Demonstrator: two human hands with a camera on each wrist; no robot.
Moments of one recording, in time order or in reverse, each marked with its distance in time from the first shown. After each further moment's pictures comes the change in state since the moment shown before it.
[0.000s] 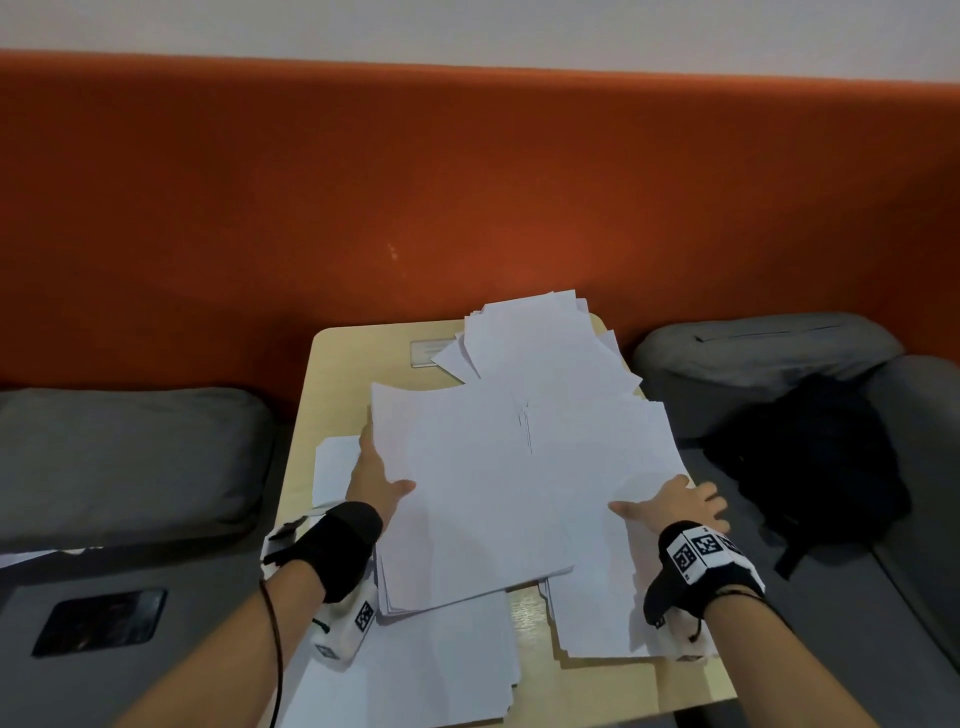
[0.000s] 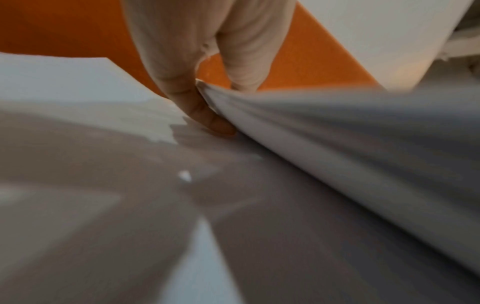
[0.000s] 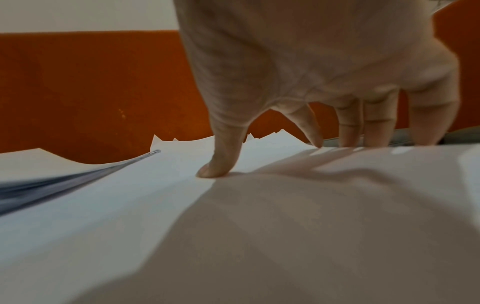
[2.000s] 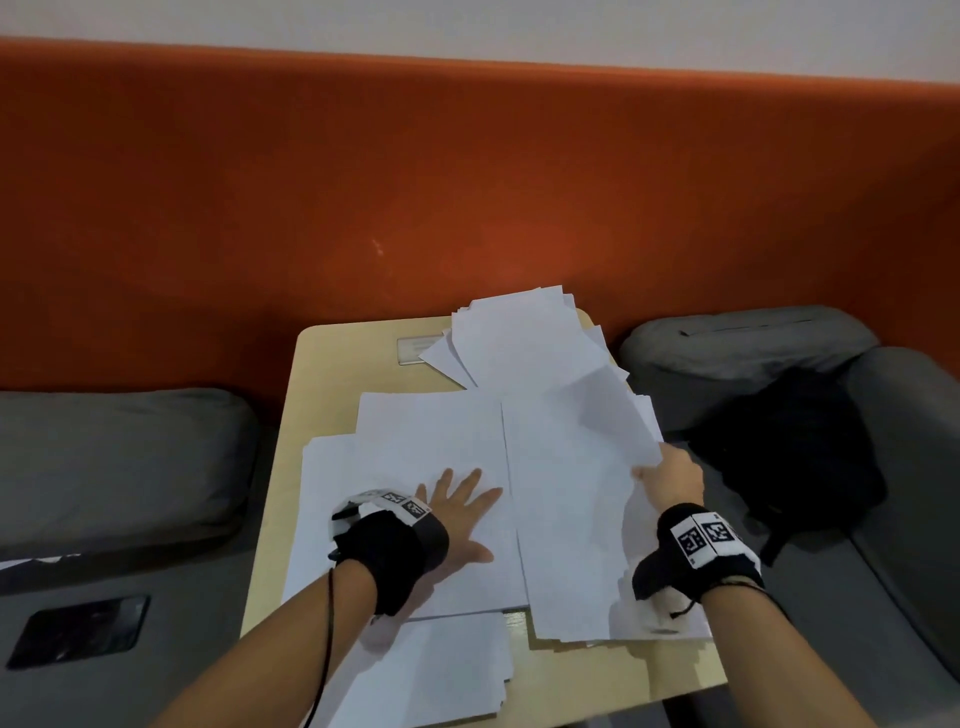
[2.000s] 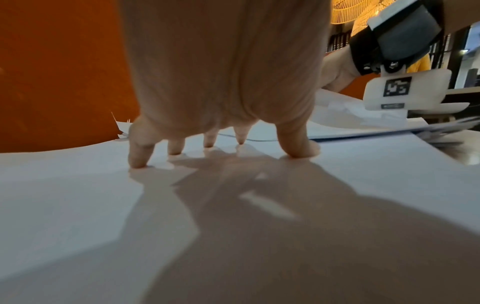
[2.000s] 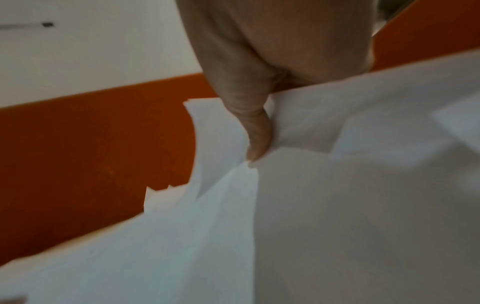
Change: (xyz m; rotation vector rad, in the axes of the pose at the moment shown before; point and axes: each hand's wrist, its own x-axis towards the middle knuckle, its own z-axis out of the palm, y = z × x) left_hand -0.034 0.014 0.064 1.051 -0.660 0.407; right_hand 0.013 0.004 -0.015 0.536 0.090 -0.243
